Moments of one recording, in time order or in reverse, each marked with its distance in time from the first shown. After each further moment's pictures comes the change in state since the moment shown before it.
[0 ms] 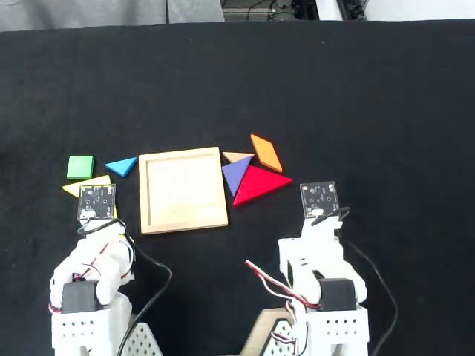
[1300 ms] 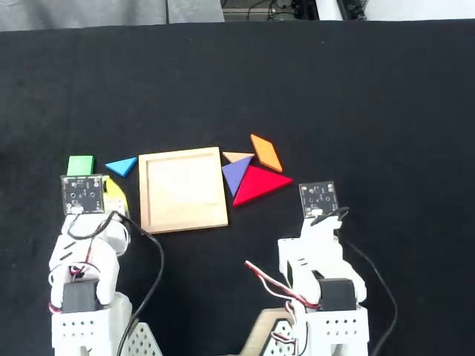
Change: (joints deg) left arm 0.3 0.0 0.0 -30.2 -0.3; right arm -0.4 0.0 0.0 0.0 0.0
